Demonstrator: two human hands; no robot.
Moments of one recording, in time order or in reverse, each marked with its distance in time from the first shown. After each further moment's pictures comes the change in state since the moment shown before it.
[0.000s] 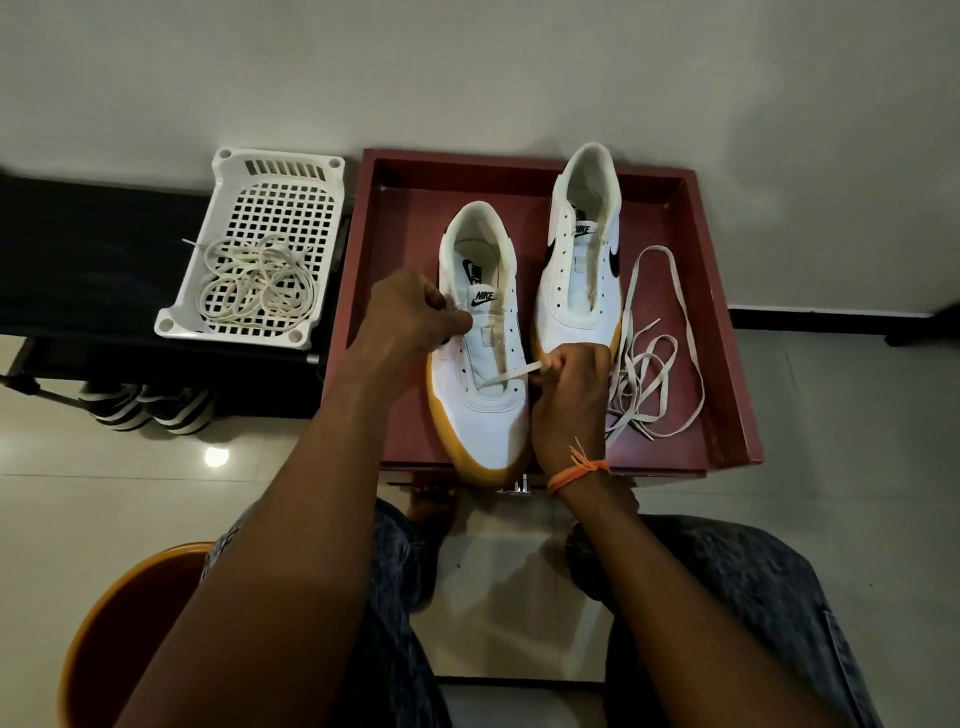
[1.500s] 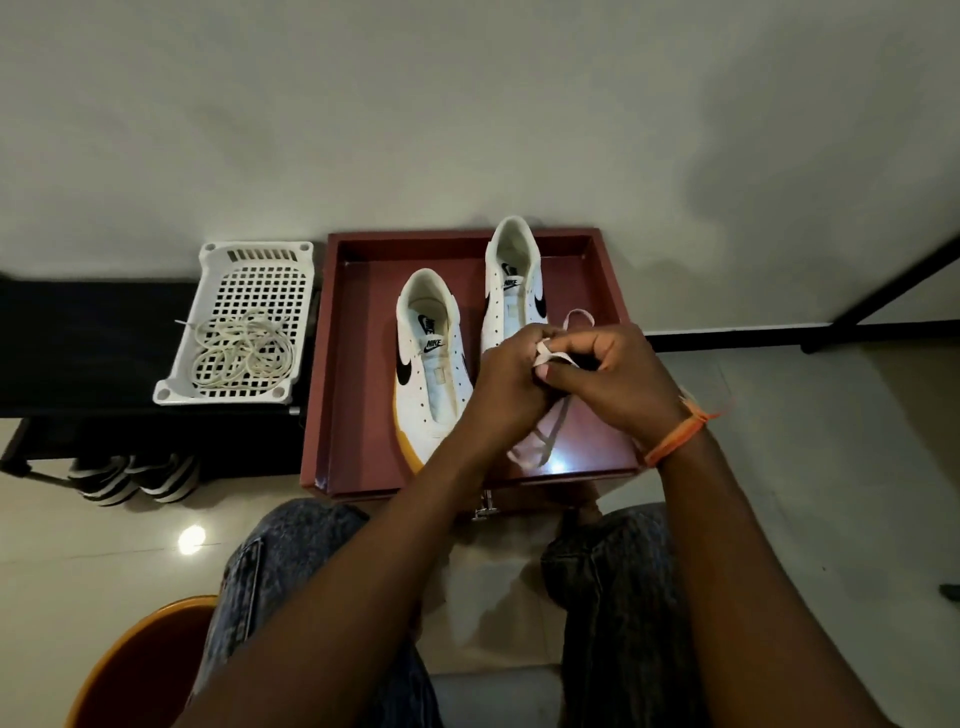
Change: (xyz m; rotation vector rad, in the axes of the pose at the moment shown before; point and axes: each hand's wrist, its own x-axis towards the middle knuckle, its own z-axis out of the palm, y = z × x) left_hand -0.086 0.081 0.088 -0.190 -0.062 0.640; right_hand 0.021 -0.028 -0.155 0.347 -0.257 -0.185
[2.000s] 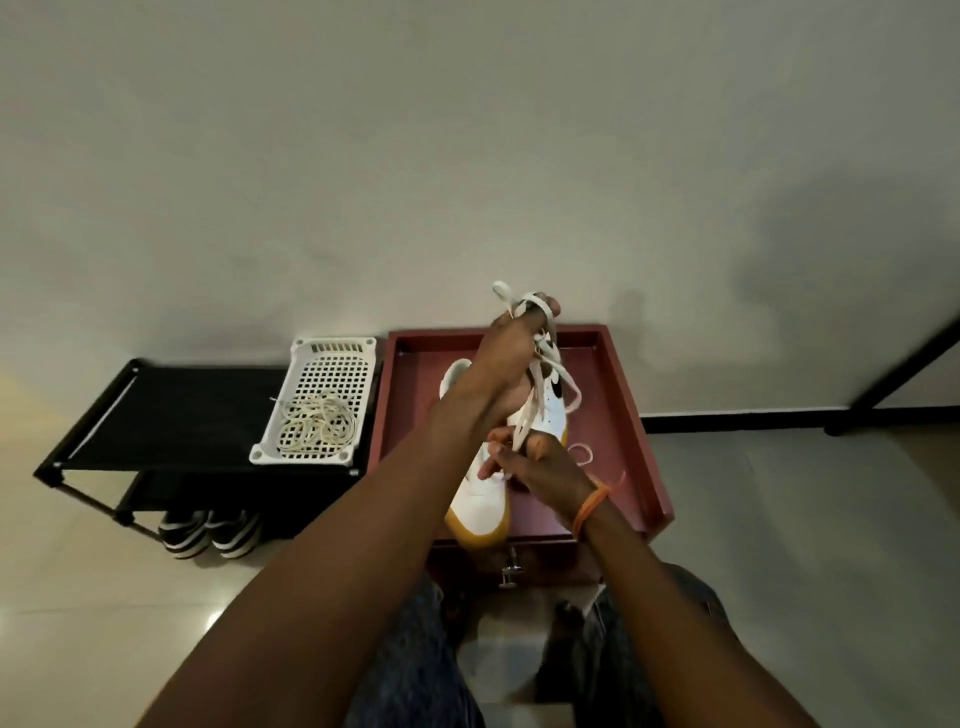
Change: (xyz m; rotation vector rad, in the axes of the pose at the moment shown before) left_hand 0.051 0.124 -0.073 -0.804 0.049 -0.476; right_hand -0.019 -0.023 0.059 0.381 -0.283 0.163
